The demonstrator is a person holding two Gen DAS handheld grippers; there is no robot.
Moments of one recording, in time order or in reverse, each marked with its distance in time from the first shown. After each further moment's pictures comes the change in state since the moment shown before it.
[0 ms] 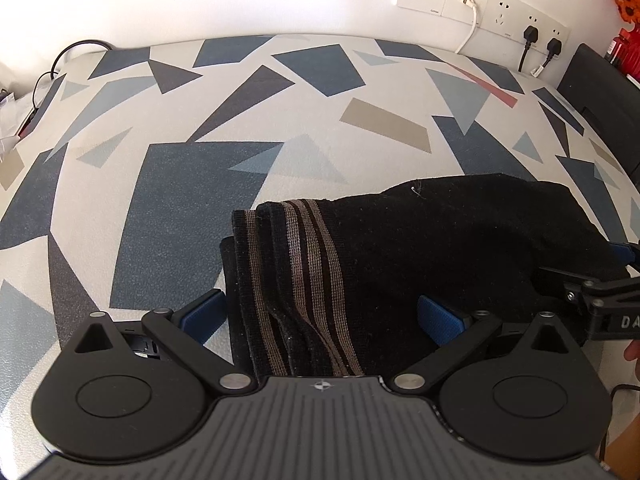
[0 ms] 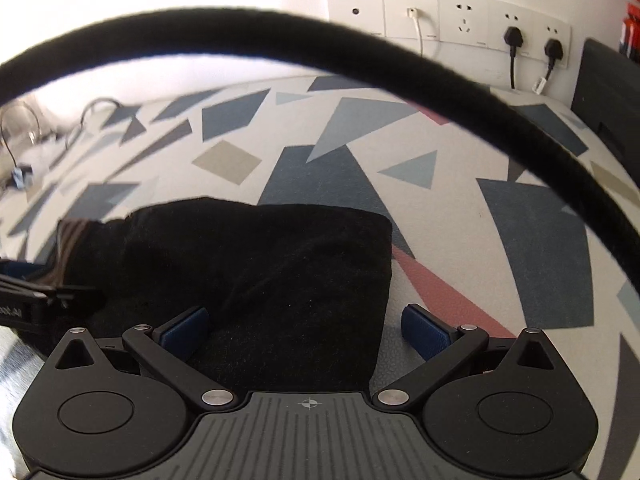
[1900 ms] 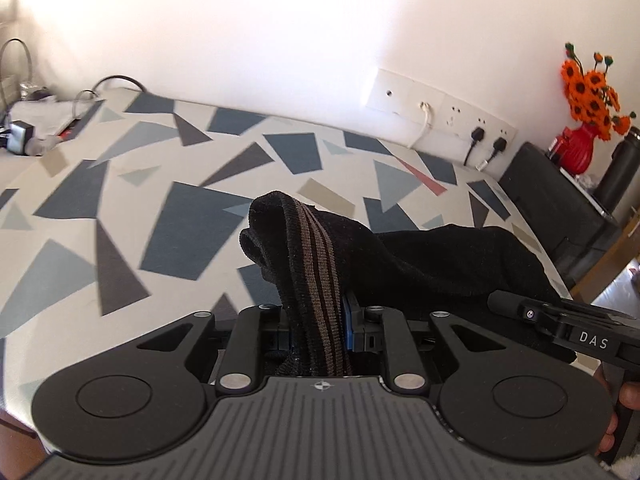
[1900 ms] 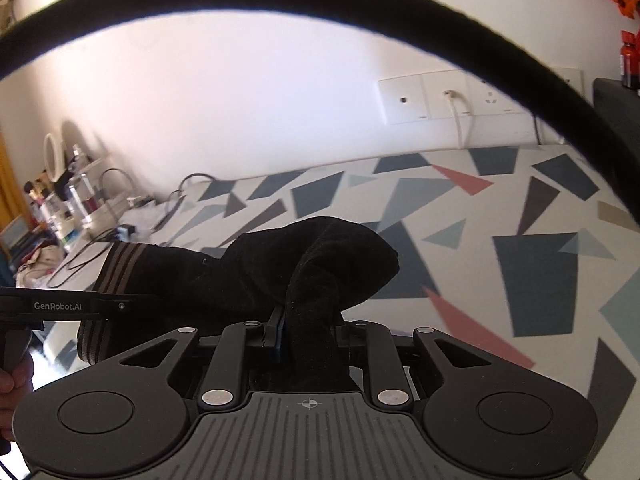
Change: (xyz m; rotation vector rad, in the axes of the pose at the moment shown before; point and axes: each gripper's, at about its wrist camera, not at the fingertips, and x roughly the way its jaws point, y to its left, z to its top) left arm -0.141 -0.016 -0.042 -0.164 -0.233 -0.104; right arm -0.124 -0.018 -0.017 0.023 -0.204 0.323
